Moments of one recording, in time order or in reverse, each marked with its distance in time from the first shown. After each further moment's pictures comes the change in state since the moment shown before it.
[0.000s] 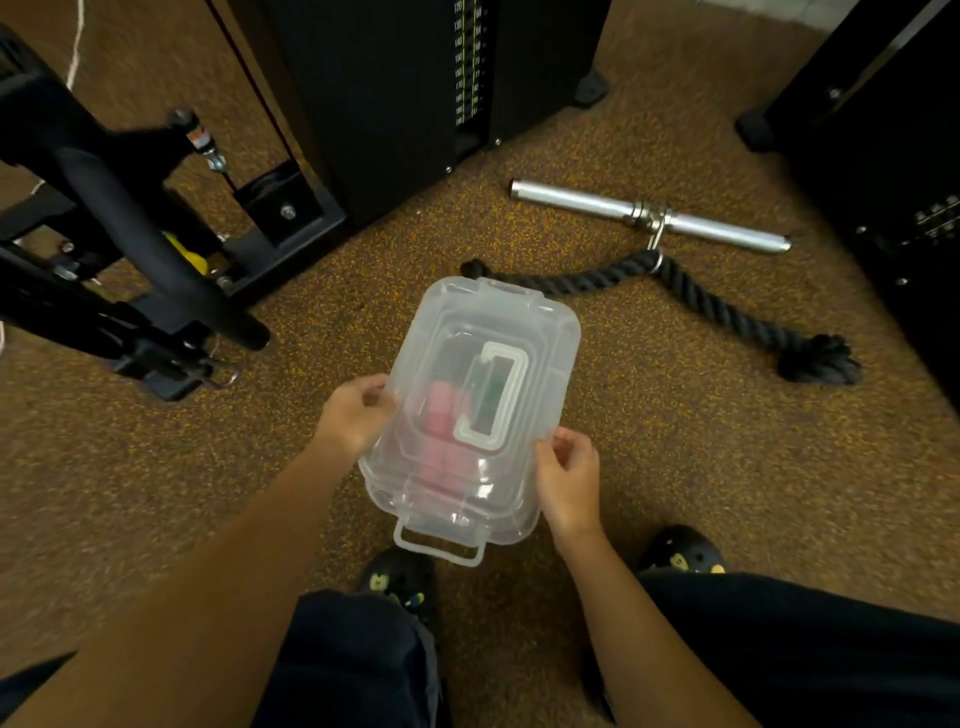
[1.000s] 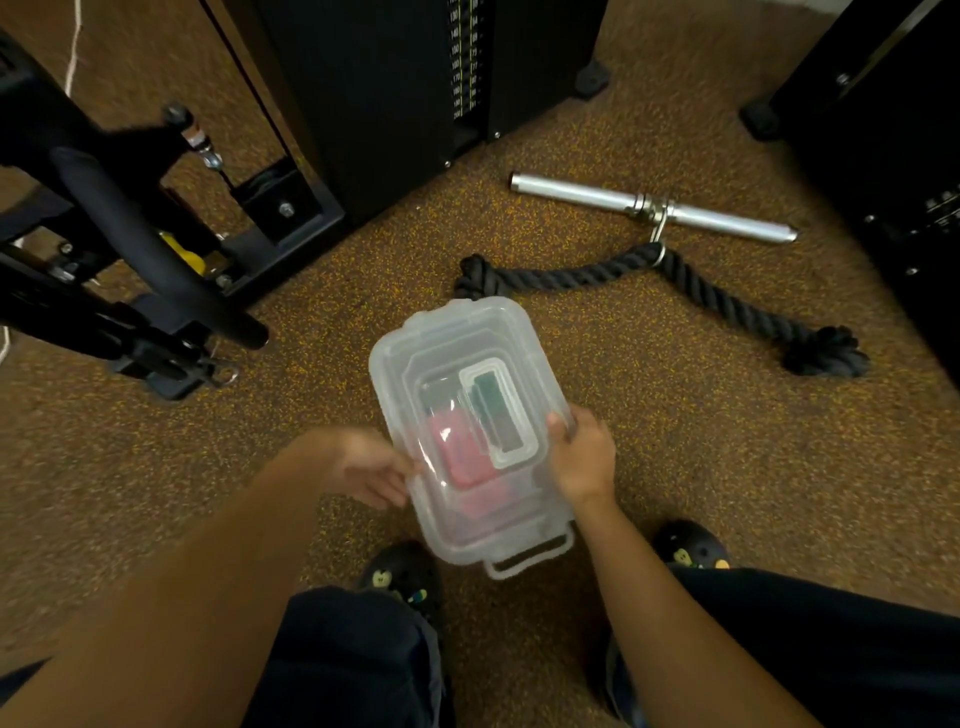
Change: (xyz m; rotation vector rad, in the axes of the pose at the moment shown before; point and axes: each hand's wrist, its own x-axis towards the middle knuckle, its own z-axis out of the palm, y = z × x) left_hand -0.006 -0.004 -0.003 0.127 -0.722 -0.384; right_hand 0.034 -0.002 -0.009 -0.482 0.017 -0.132
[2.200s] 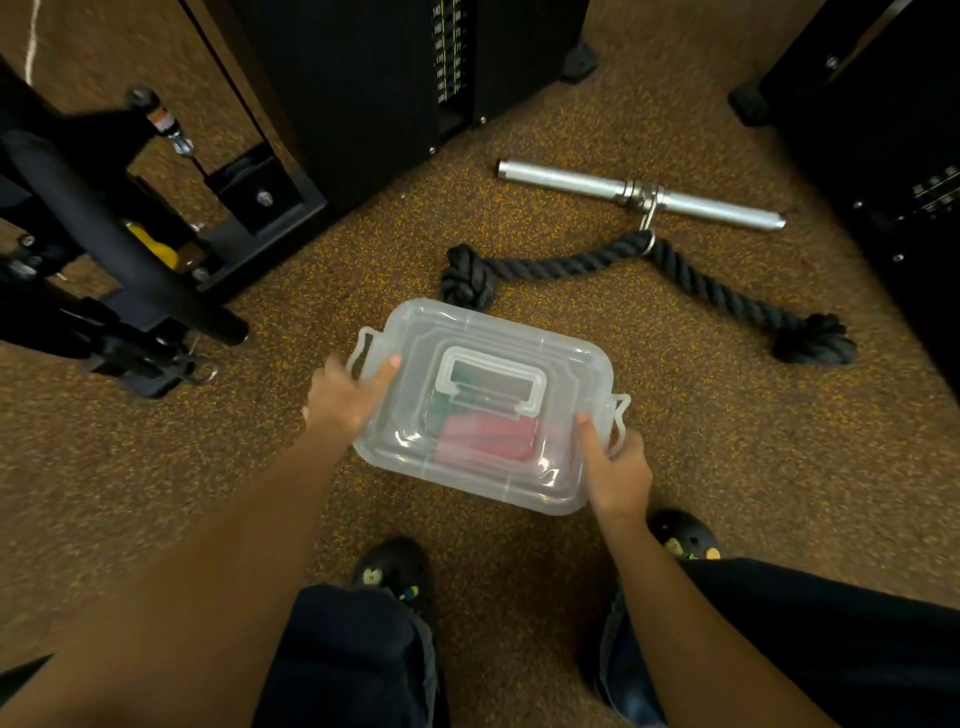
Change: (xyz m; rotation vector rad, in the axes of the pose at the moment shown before) left_hand 0.036 0.014 -0.010 -0.085 0.804 0.270; right_hand -0.005 0.042 -0.020 0.443 0.109 0.228
